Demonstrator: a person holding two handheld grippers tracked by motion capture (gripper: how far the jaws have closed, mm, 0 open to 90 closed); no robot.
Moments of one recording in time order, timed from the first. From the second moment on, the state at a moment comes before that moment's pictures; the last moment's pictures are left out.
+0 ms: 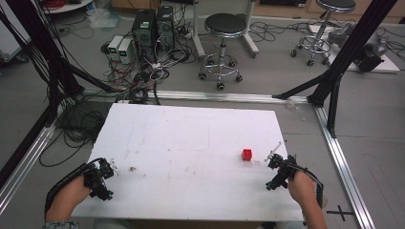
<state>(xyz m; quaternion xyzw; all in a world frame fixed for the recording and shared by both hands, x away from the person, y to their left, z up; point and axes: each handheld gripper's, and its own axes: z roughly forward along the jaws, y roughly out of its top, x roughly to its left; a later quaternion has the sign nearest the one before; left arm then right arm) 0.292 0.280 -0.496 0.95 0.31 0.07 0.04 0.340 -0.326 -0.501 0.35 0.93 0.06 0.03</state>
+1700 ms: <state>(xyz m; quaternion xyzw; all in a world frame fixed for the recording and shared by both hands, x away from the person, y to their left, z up) 0.293 0.281 -0.491 0.94 0.32 0.08 0.05 0.443 -0.295 -0.444 0.03 1.00 0.02 0.03</state>
